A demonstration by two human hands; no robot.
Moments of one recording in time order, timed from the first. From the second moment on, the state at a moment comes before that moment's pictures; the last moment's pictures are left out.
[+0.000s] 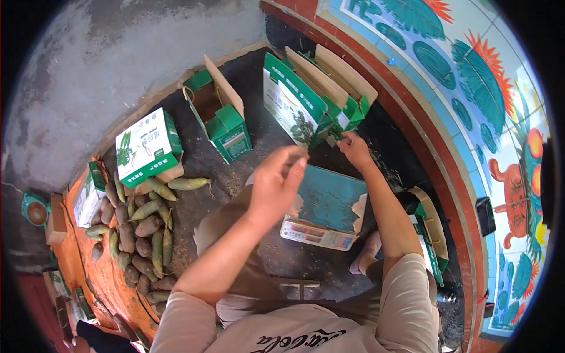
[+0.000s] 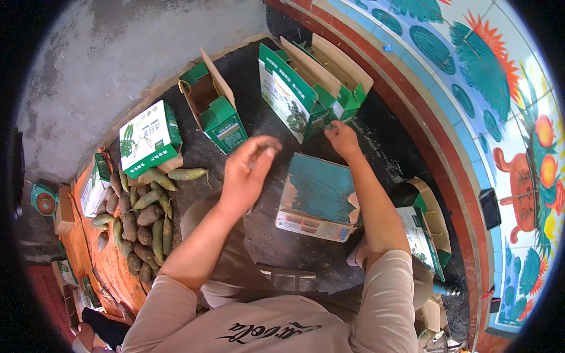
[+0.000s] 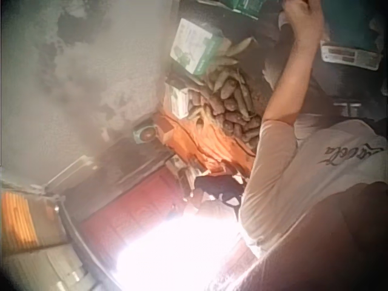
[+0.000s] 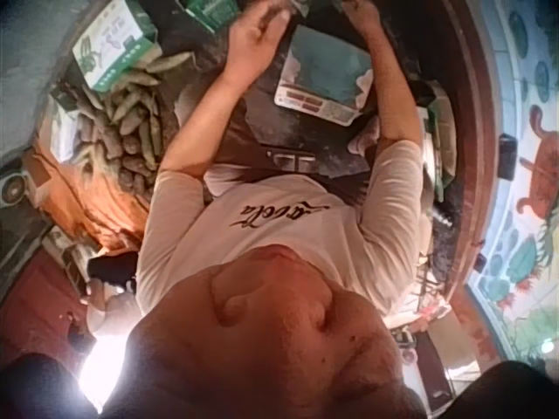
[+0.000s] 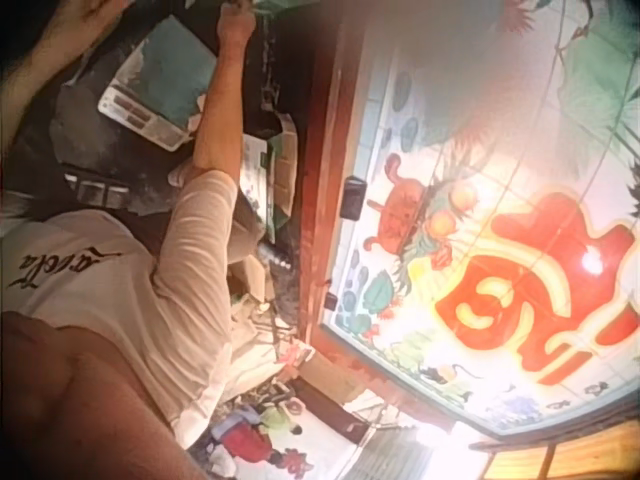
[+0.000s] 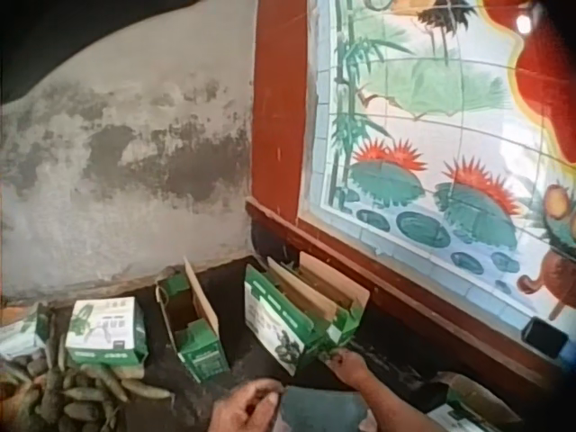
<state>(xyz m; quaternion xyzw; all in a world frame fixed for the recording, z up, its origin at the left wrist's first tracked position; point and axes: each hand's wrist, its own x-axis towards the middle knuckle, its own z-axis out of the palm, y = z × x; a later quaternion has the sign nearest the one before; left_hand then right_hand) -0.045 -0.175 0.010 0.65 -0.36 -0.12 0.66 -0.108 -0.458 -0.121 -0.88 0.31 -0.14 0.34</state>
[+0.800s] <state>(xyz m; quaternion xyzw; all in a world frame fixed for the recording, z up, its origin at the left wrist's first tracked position) -0.041 -0.163 0.013 0.63 -0.34 -0.25 0.66 0.006 -0.469 -0.119 -0.69 0.37 -0.38 0.50</state>
